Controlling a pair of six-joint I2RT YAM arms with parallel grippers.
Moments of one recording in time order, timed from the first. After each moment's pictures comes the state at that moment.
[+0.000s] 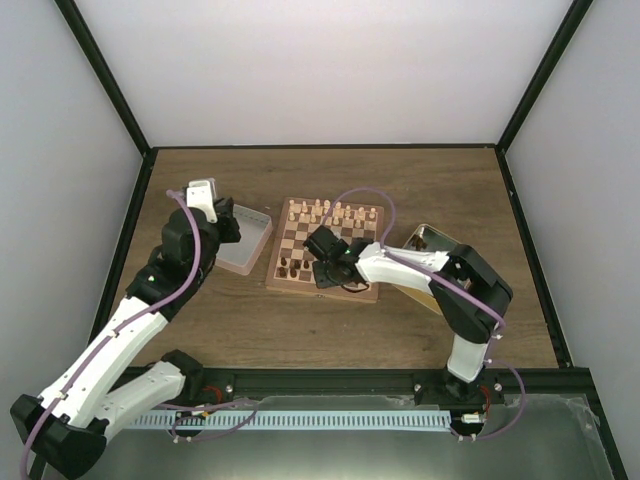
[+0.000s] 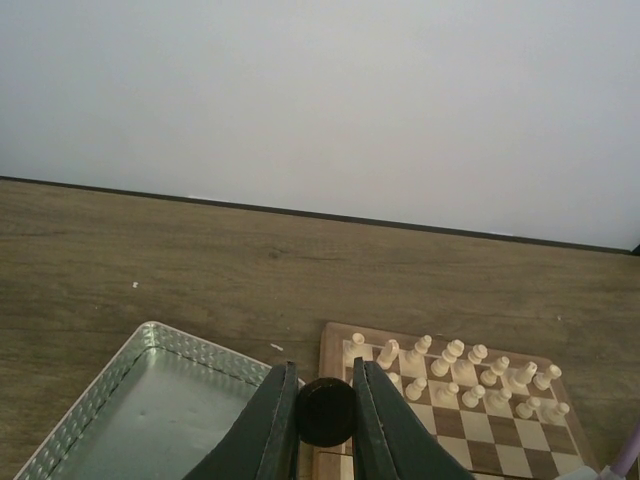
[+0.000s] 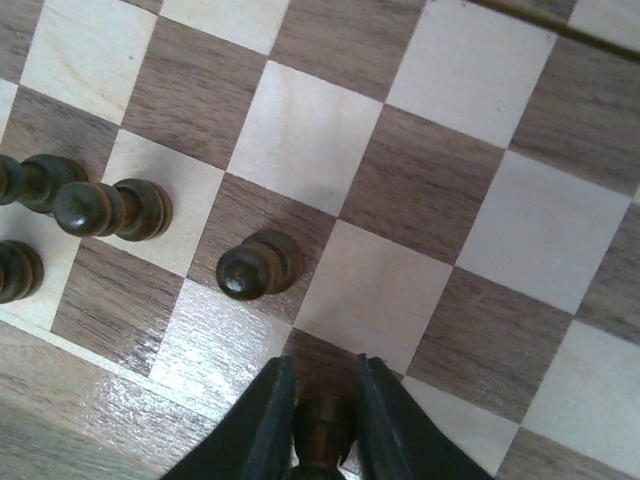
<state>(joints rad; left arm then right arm) -0.51 0.88 0.87 -0.28 -0.34 -0.34 0.89 1.78 1.14 -0.51 0.16 0.59</state>
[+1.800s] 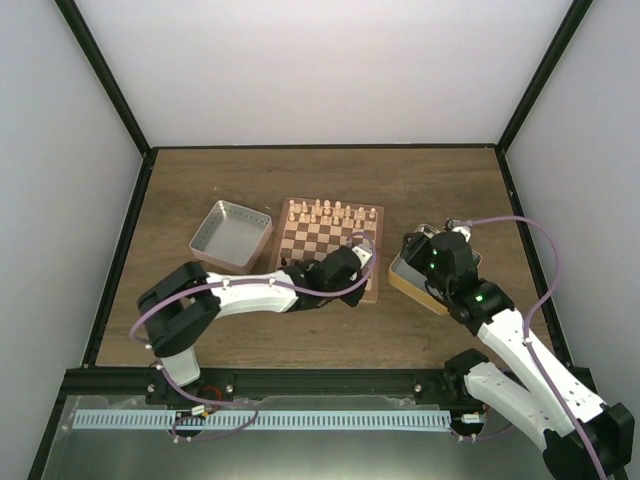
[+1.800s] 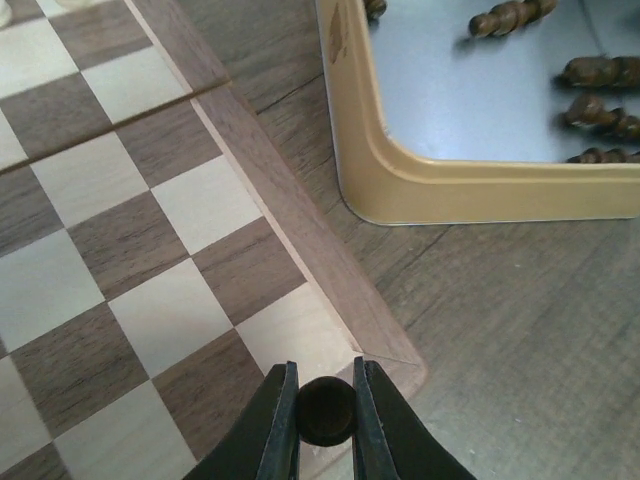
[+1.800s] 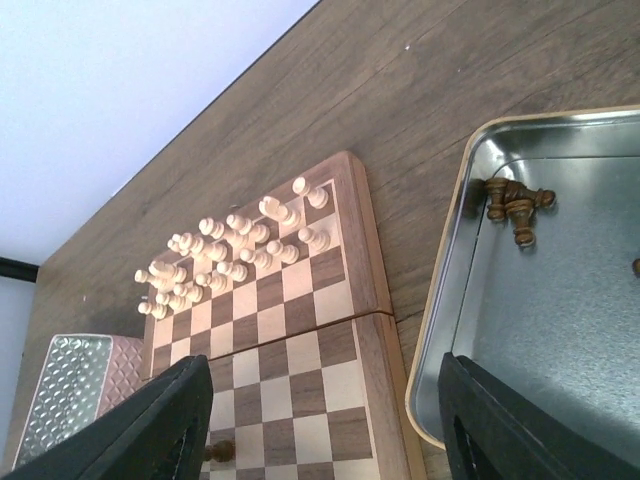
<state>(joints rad) -1.06 1.74 1.02 -0.03 -0.08 -0.37 0.45 0.79 0.63 -0.39 0.20 0.90</state>
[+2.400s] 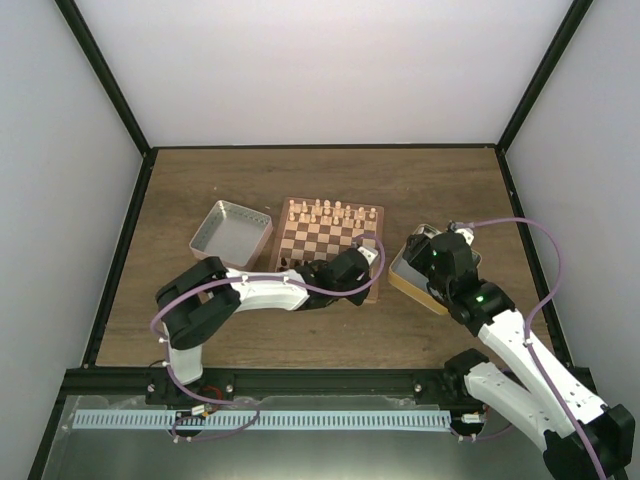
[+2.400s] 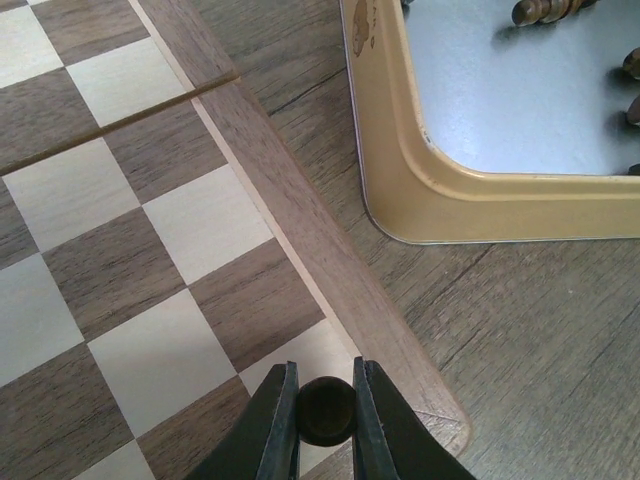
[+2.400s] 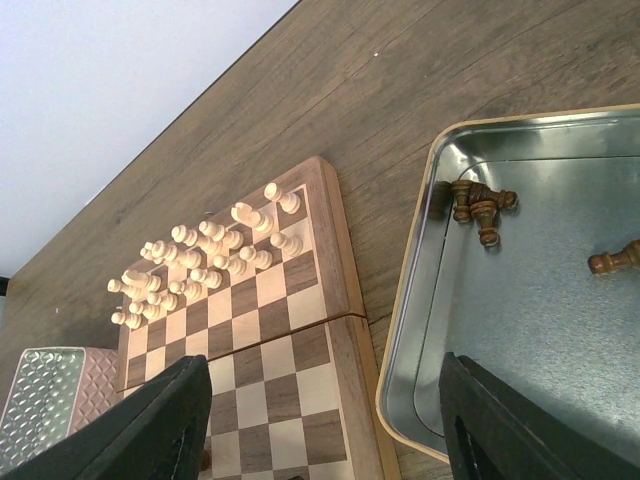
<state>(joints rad) -1.06 1.87 1.07 0.02 -0.12 -0.37 0.45 0.77 0.63 -0.43 0.25 0.91</state>
